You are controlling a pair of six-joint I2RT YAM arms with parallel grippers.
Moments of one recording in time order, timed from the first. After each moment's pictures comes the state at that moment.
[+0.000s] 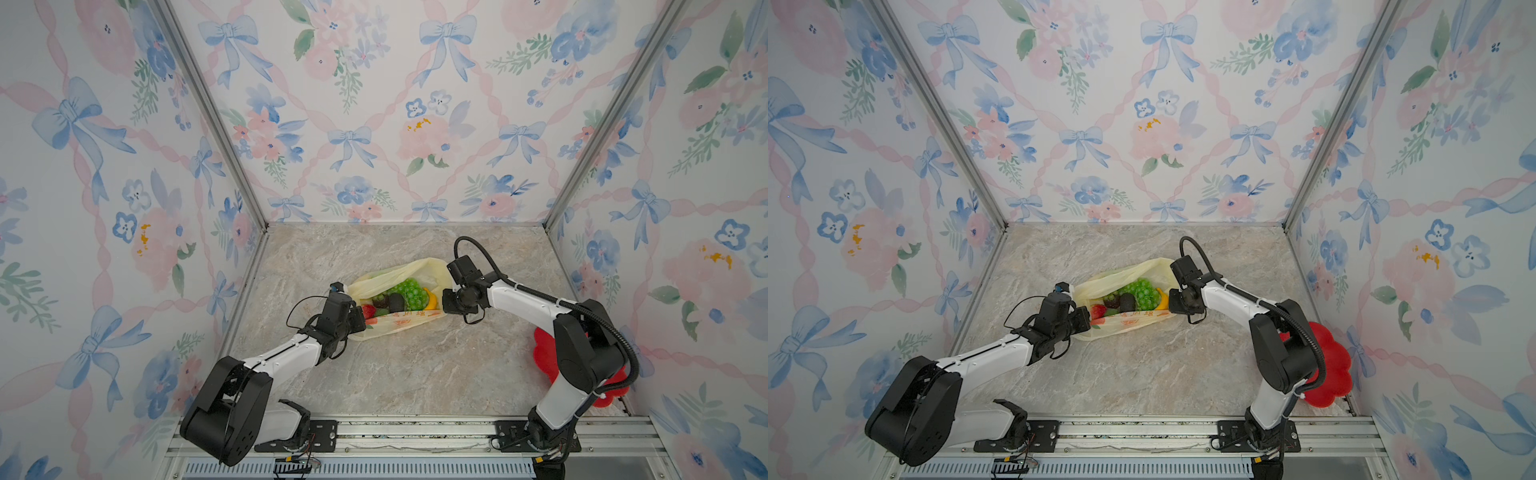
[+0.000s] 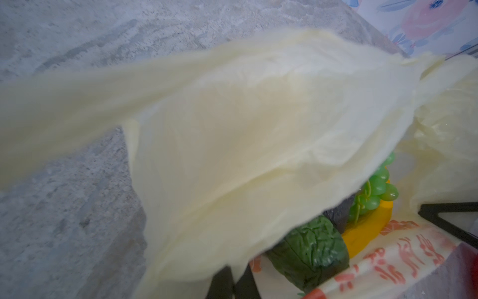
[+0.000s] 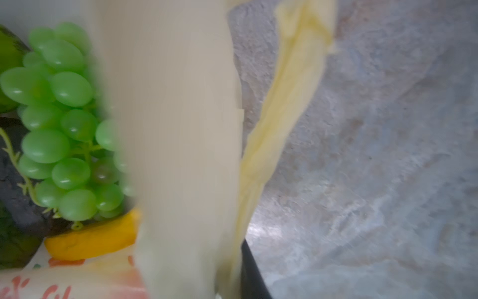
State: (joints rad) left arm -0.43 1.30 0.50 0.08 -0.02 -0.63; right arm 0.46 1.69 1.10 -0.58 -0.04 0.53
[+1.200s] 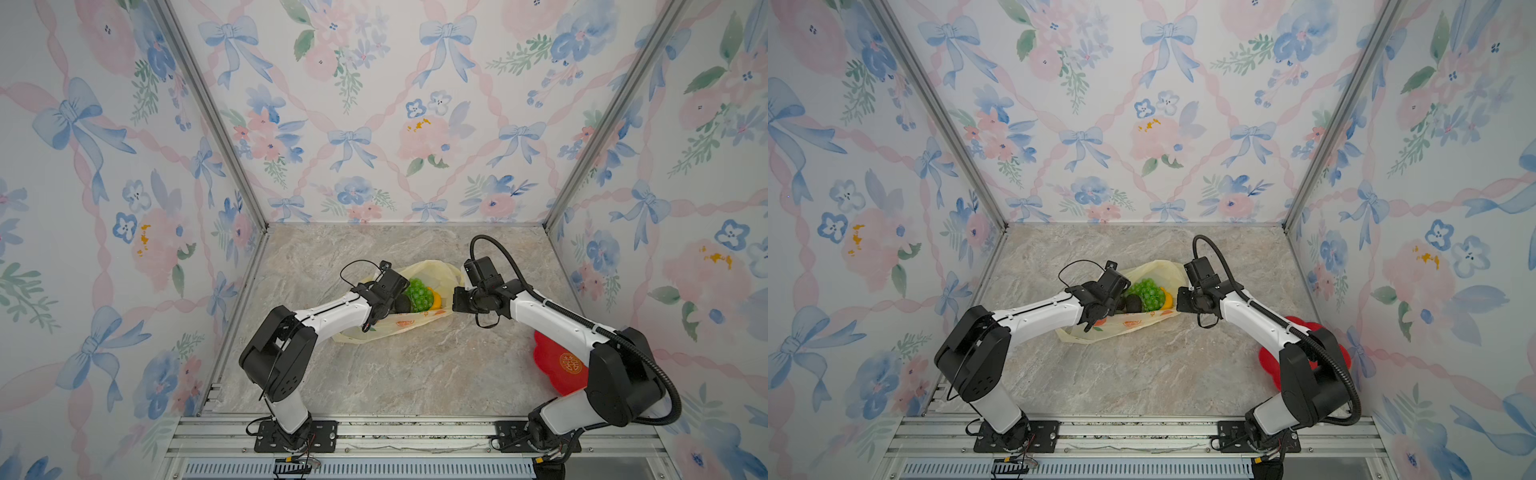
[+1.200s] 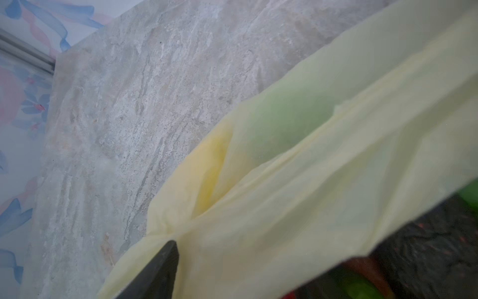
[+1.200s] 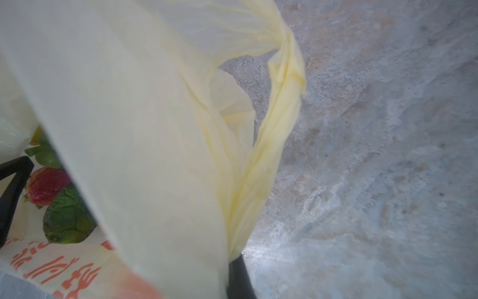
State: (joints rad) left arm -0.64 1.72 1.09 -0.43 -0.59 -0.26; right arm 0.48 1.50 1.04 -0.54 -0.01 0.48
